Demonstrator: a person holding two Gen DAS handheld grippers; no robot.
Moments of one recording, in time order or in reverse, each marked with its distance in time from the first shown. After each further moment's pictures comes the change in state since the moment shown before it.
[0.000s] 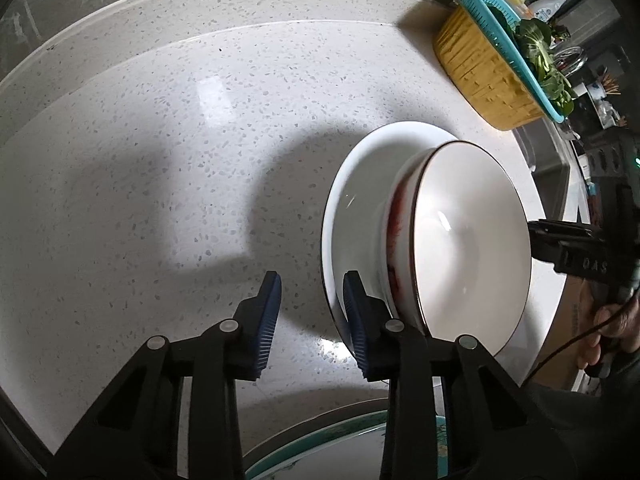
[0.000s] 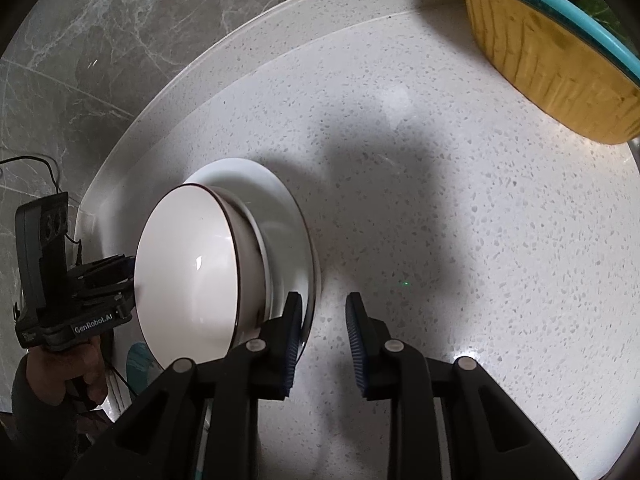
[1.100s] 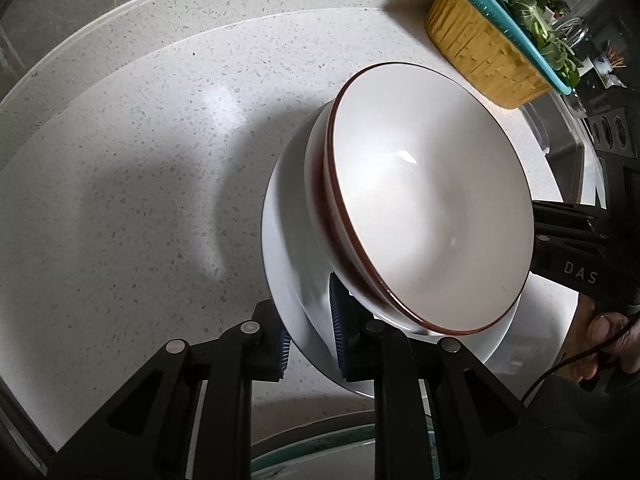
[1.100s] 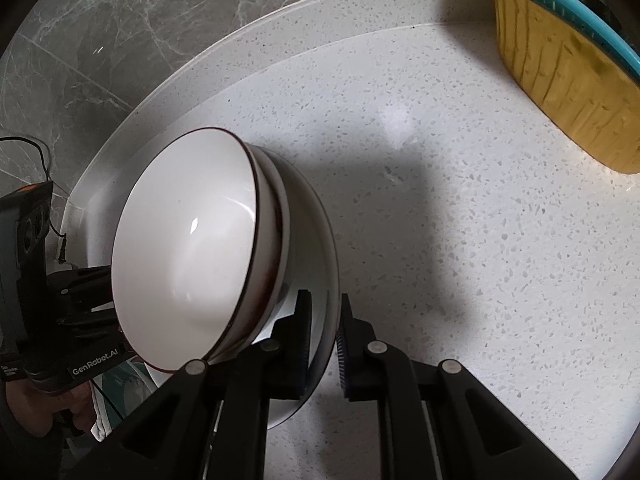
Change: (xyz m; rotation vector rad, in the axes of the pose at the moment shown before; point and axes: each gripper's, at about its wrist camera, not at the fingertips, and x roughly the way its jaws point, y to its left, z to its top) left arm 0.019 -0.041 0.003 0.066 -0.008 0.086; right arm 0.024 0.020 0.000 -0.085 -0.074 -0.064
